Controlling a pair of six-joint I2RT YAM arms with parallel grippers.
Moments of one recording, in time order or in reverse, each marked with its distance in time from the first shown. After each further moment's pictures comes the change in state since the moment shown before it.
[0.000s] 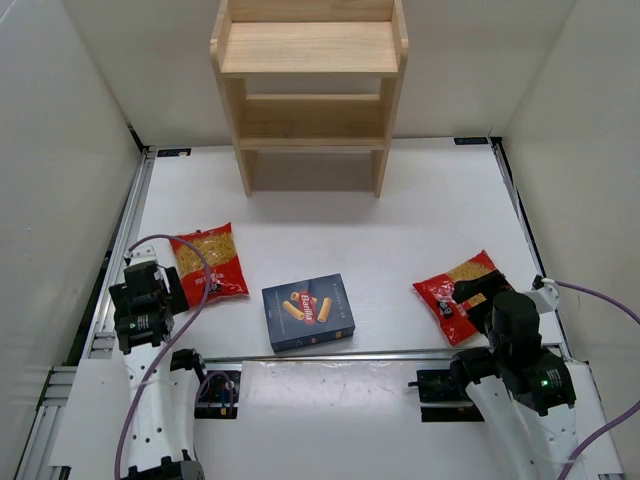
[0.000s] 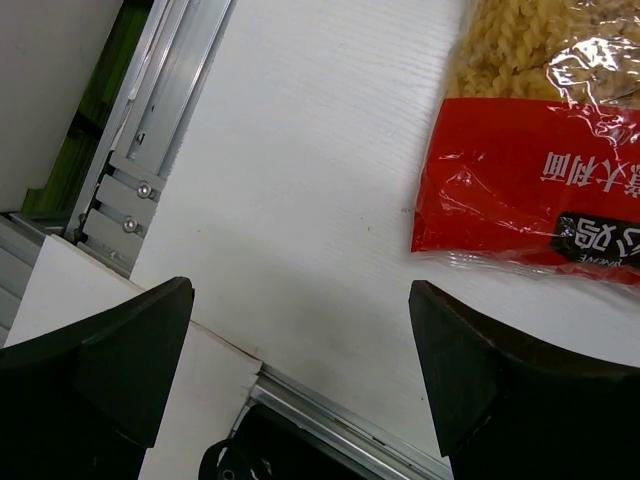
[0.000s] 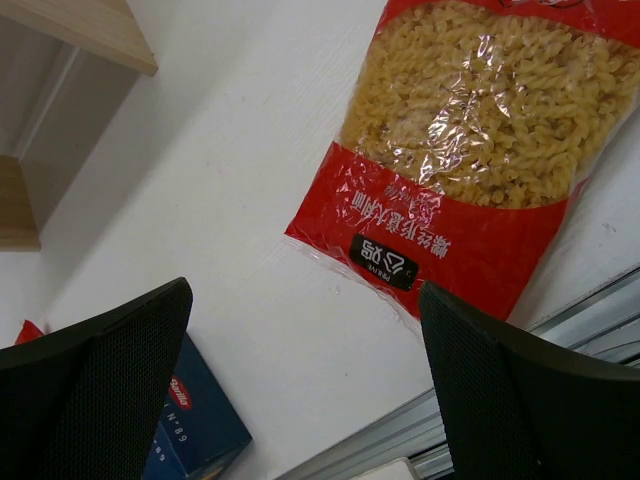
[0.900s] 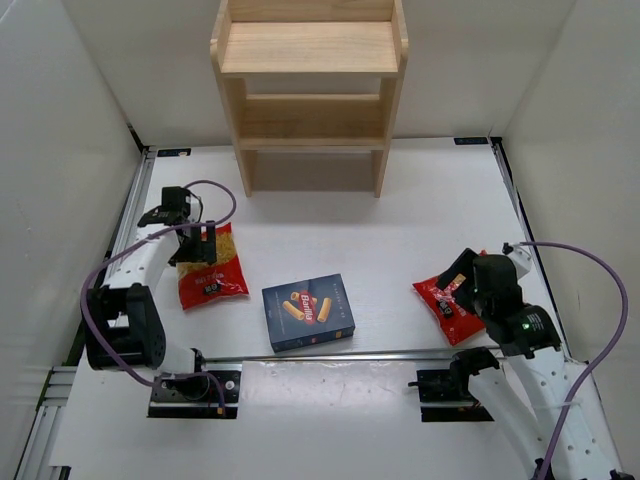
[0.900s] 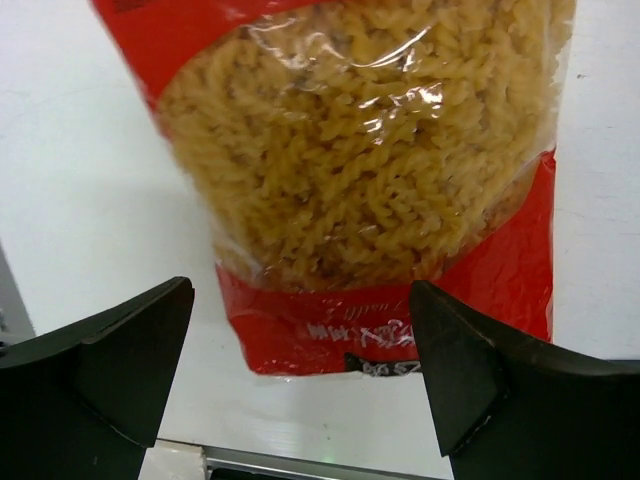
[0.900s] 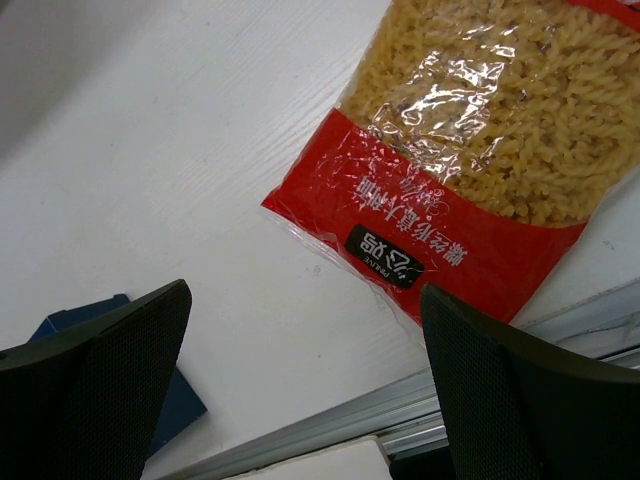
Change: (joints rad) left arm -0.217 0.901 0.433 0.096 0.183 0.000; right arm 0.000 0.357 0.063 0.089 -0.091 -0.145
